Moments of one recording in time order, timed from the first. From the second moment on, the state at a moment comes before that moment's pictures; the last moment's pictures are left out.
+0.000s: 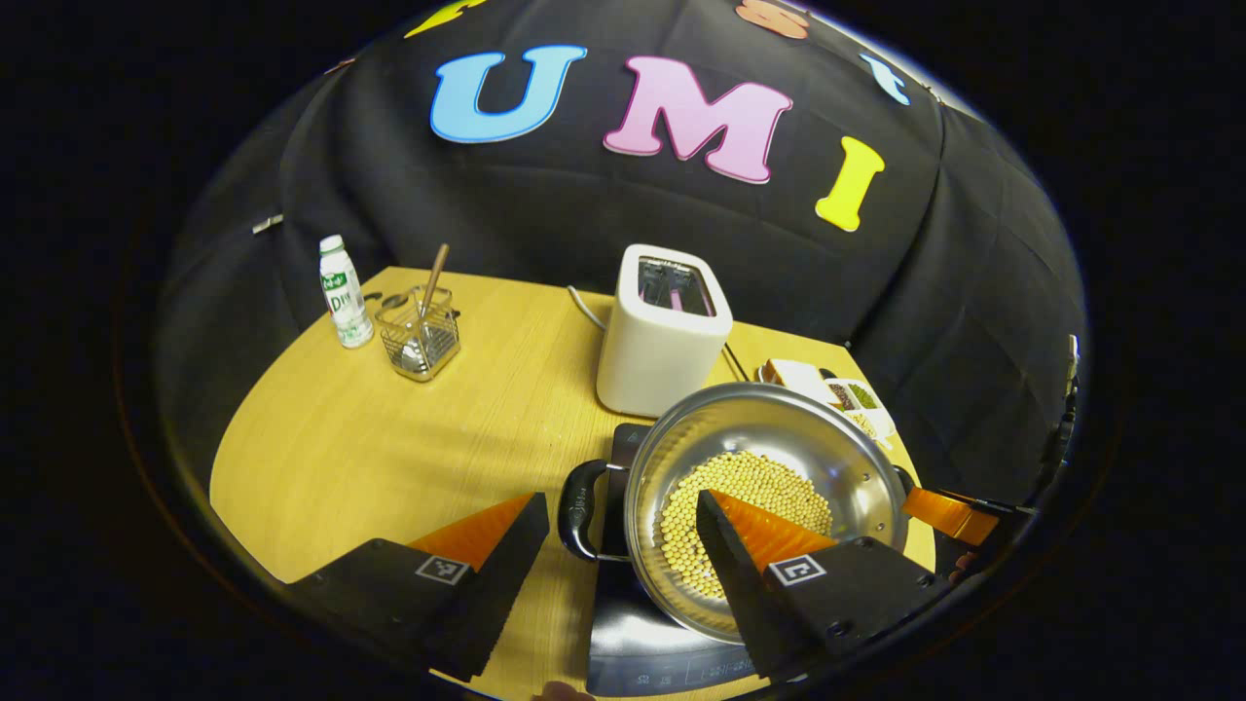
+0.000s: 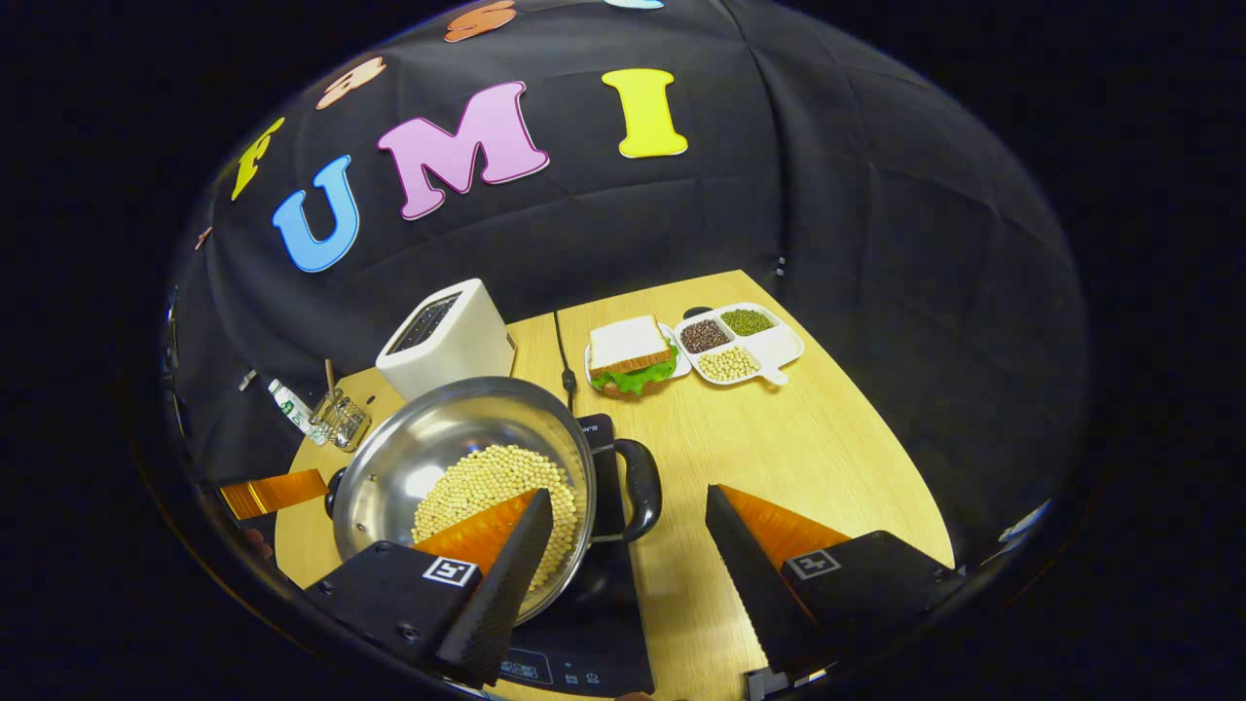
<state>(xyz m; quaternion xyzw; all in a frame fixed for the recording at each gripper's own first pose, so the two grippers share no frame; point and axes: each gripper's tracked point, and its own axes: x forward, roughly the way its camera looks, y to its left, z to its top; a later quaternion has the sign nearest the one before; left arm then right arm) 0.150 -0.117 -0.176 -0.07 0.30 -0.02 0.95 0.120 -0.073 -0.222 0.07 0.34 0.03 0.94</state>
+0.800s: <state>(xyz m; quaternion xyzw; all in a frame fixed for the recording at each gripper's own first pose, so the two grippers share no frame) 0.006 -0.076 -0.001 0.01 0.06 0.04 1.00 0.020 -0.046 -0.015 0.02 0.06 0.05 1.00</state>
